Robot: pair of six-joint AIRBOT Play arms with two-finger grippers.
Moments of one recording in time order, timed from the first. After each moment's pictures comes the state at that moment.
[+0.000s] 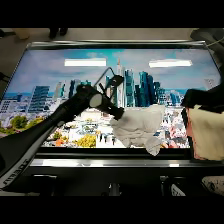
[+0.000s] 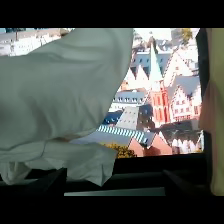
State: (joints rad) left arm -0.74 -1.59 1.59 1.46 -1.15 -1.74; right arm -0.04 -1.08 1.45 -1.46 1.70 1.65
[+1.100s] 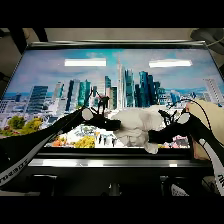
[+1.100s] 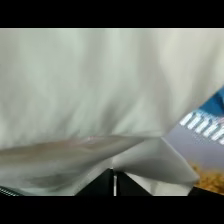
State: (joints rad) left arm -0.68 -1.58 1.11 0.77 -0.73 -1.55; right arm -0.04 -1.24 0.67 -1.07 1.18 1.31
